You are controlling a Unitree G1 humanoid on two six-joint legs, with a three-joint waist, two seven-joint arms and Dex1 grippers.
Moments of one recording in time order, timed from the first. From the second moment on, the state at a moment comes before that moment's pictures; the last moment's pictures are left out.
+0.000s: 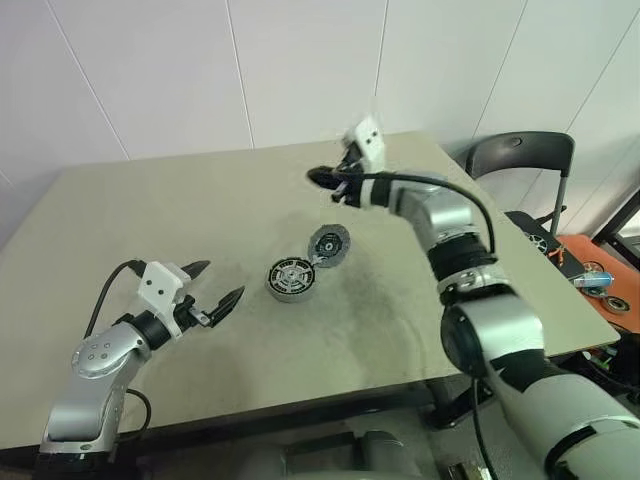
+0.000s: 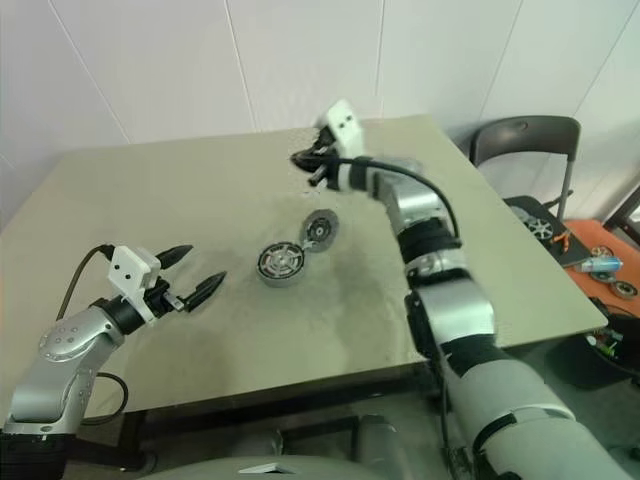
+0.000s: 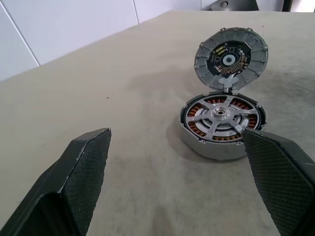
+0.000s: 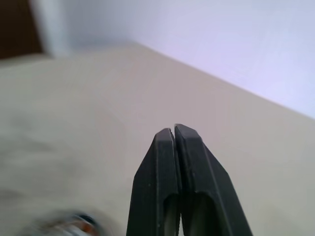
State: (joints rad) left arm 0.07 0.54 0.18 -0.26 -0.36 0.22 -0.65; right arm -1.14 -0.26 0.06 0.94 0.07 0.17 0.81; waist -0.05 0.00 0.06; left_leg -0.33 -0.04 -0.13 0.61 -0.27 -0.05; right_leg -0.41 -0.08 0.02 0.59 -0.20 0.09
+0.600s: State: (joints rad) left arm 0.08 0.54 0.18 -0.26 -0.36 0.21 -0.66; right arm -1.09 -0.28 0.12 1.14 -0.05 0.10 0.84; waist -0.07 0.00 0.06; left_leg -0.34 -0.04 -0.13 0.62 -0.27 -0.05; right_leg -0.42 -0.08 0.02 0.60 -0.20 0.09
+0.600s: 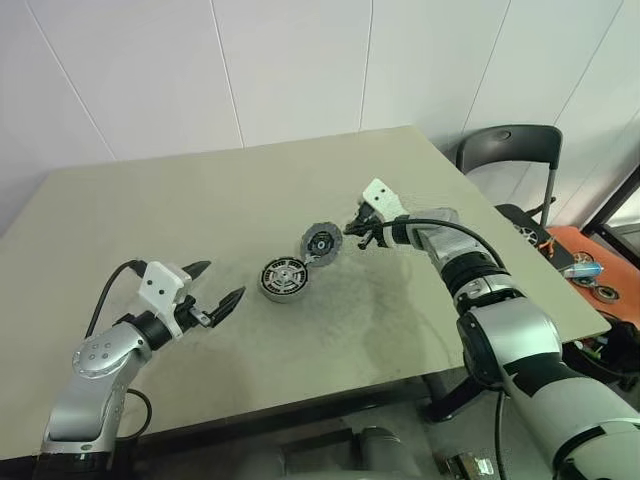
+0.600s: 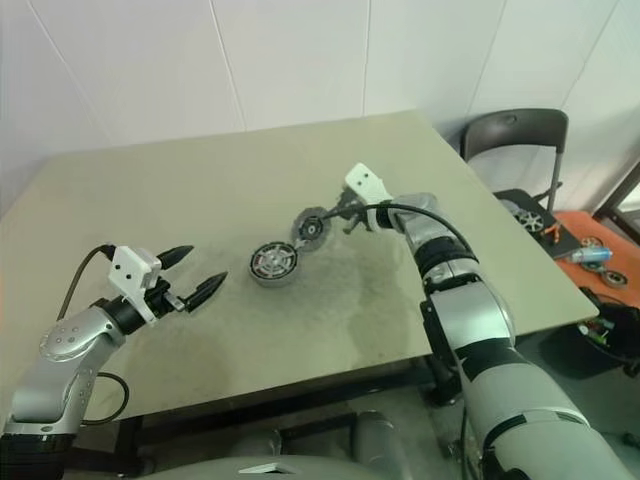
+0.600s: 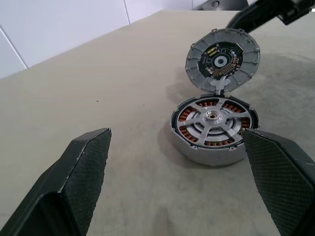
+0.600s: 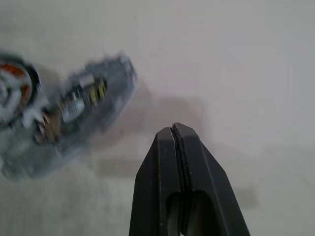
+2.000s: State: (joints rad) left arm 0.08 0.54 0.18 -0.26 -0.36 0.21 -0.67; right arm -1.02 -0.18 0.09 0.99 0.00 0.19 0.83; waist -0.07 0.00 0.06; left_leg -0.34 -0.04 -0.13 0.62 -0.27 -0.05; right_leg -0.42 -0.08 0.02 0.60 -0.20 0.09
